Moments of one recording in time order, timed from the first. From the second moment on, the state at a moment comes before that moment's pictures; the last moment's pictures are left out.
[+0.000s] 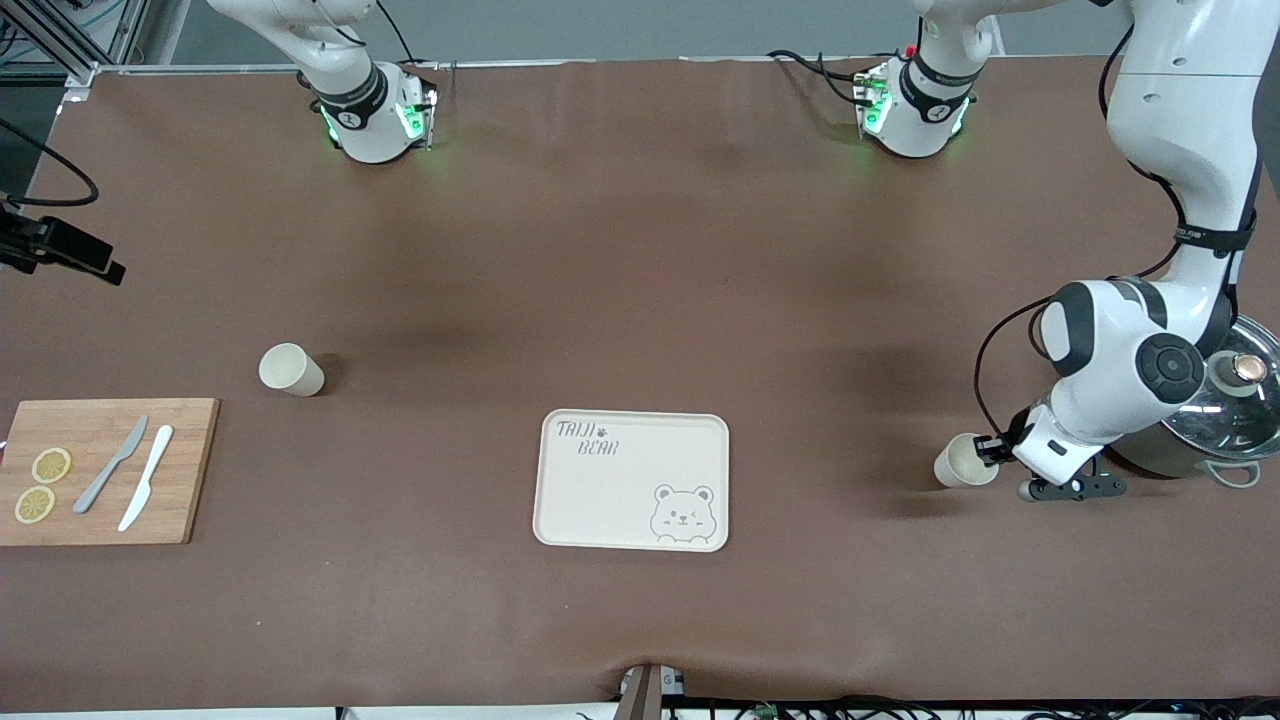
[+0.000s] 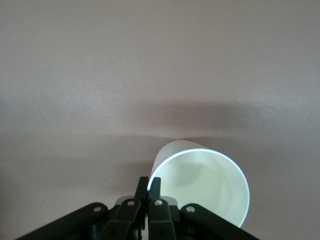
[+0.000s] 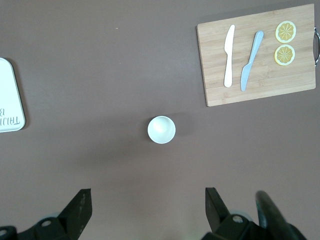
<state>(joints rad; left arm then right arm) 0.10 0.53 -0.12 -1.80 0.04 2.42 -0.08 -0.09 0.04 0.00 -1.49 0.00 1.48 0.07</state>
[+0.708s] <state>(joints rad) -0.07 0.50 -0.14 -1.65 0.04 2.24 -0.29 -0.08 0.04 0.01 -1.49 0.00 1.50 0.07</state>
